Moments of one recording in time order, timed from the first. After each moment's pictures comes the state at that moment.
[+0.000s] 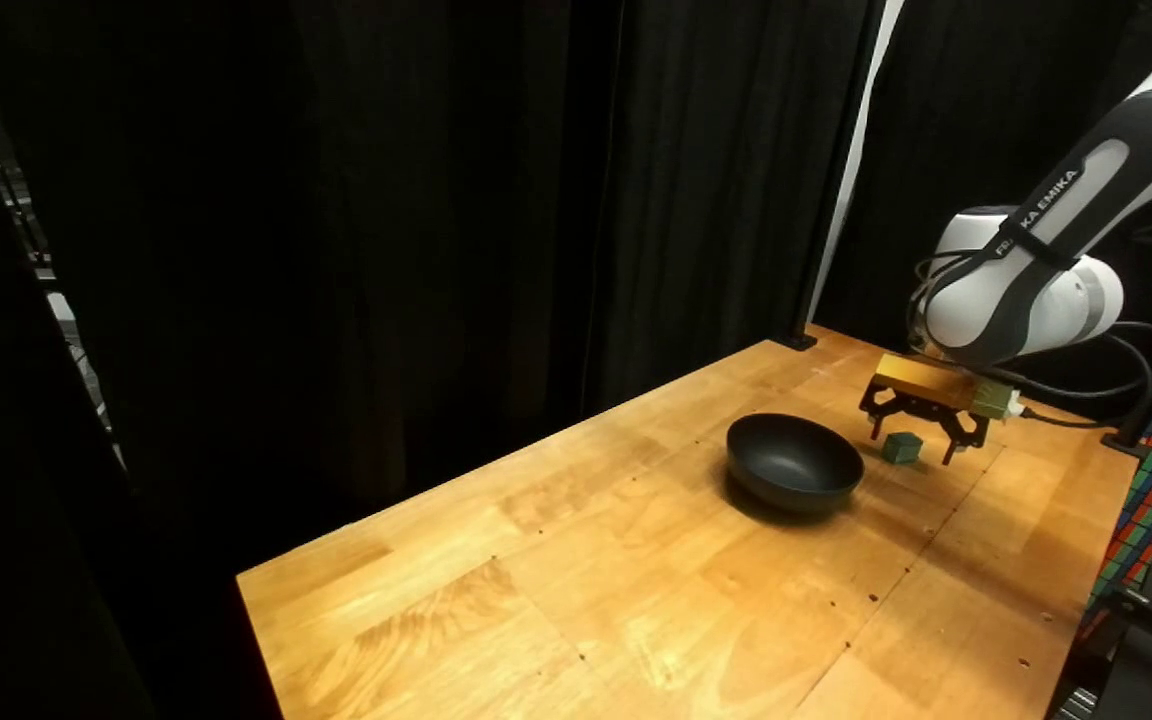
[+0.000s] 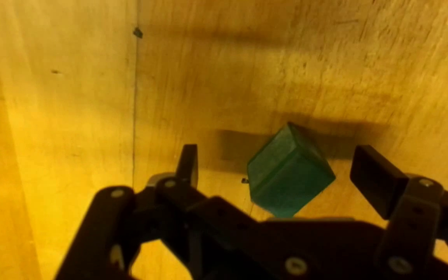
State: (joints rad) arm -0.07 0.46 -0.26 -2.35 0.03 2.83 0.97
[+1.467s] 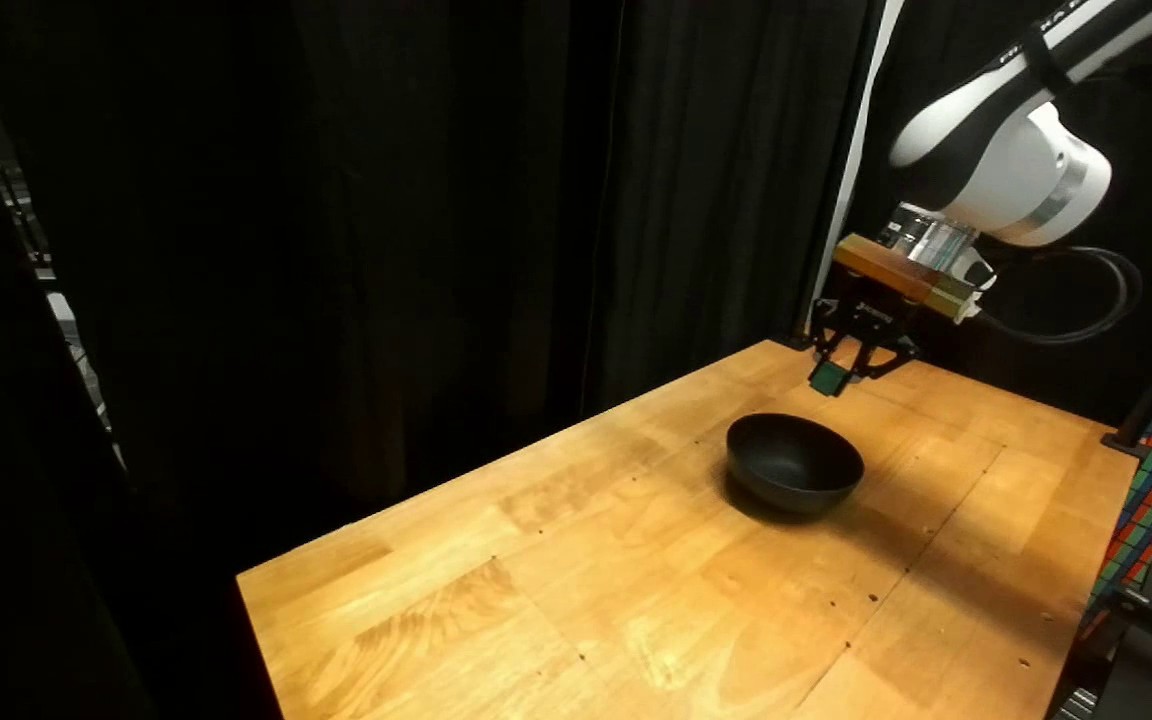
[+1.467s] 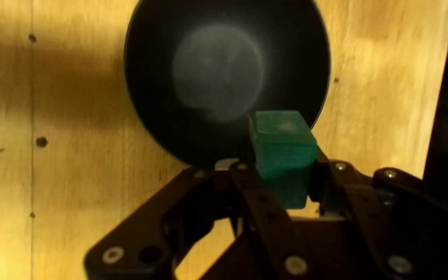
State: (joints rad) arm -0.12 0.21 -0.04 -2.29 0.58 2.55 0.72
